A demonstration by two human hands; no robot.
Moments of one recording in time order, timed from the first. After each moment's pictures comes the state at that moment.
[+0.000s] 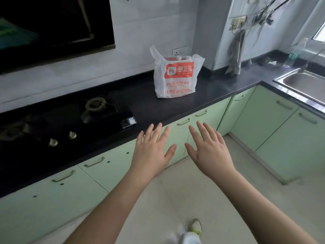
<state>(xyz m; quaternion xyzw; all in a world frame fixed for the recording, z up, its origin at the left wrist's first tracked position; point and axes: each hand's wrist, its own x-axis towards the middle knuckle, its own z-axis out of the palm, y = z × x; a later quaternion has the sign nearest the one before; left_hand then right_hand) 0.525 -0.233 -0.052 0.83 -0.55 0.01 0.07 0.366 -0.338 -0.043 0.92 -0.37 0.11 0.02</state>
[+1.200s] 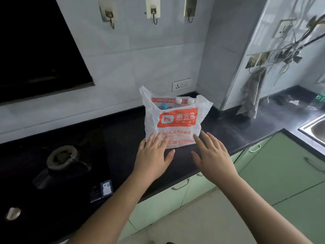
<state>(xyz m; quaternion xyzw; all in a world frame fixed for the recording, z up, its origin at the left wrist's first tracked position) 0.703 -0.565 -0.059 0.84 -0.53 0.00 0.07 0.533 -0.680 -0.040 0.94 -0.34 0.09 0.00</state>
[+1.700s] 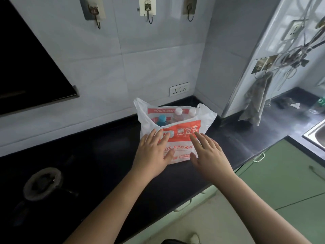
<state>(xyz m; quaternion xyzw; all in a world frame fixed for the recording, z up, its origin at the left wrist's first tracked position) 0.784 -0.646 -0.053 0.81 -0.58 0.00 0.11 0.611 -0.756 -0.050 0.94 -0.34 0.06 0.00</state>
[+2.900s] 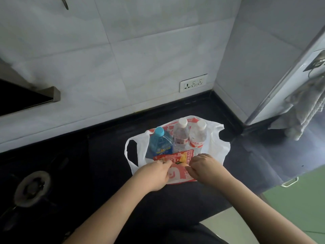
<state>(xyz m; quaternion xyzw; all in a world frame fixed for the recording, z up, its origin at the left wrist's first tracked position) 0.813 -0.752 -0.105 0.80 -0.53 -0.28 -0.03 0.671 -0.908 -0.126 0.98 -0.12 -0.08 -0.12</state>
